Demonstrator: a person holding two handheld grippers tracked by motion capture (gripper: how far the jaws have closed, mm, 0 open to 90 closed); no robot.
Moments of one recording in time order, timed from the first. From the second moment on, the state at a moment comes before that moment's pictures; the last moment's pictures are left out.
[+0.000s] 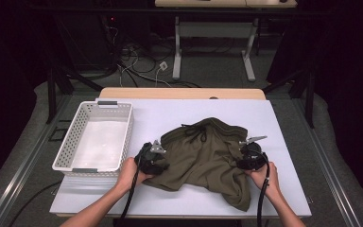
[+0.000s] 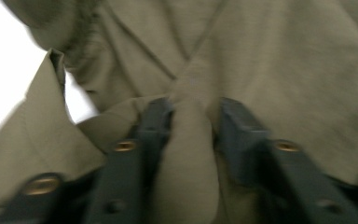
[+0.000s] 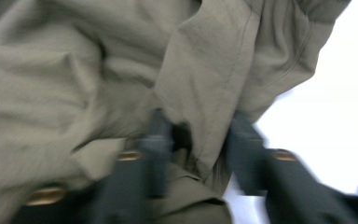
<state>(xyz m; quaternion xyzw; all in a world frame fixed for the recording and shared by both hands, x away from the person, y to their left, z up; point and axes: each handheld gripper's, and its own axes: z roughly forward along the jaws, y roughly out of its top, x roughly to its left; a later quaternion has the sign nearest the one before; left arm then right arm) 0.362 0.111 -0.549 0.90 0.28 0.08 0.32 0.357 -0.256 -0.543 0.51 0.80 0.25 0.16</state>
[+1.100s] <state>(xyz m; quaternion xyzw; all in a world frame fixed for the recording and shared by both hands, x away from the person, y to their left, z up) 0.377 0.100 -0.526 0.83 0.38 0.16 0.37 0.371 -0.273 -0.523 0.51 0.77 0.30 0.22</state>
